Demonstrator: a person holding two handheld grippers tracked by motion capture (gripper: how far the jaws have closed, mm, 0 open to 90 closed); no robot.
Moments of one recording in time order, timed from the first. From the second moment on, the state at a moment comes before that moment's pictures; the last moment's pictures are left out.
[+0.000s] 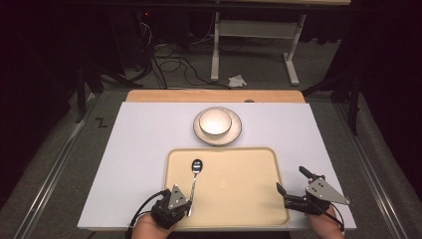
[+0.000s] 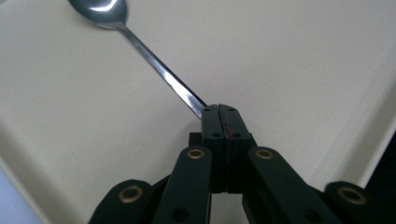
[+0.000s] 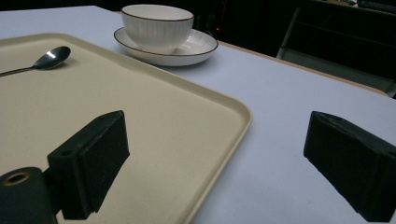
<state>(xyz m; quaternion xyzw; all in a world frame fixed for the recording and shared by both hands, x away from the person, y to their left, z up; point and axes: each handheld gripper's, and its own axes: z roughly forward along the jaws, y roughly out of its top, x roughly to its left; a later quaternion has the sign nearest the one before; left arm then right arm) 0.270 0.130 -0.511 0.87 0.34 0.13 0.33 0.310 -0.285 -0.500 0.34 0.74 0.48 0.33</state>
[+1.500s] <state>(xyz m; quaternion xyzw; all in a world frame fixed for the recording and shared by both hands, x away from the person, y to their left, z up) 0.296 0.263 -0.496 0.72 0.47 0.21 0.47 0.310 -0.288 -0.499 0.35 0.74 0.48 0.33</state>
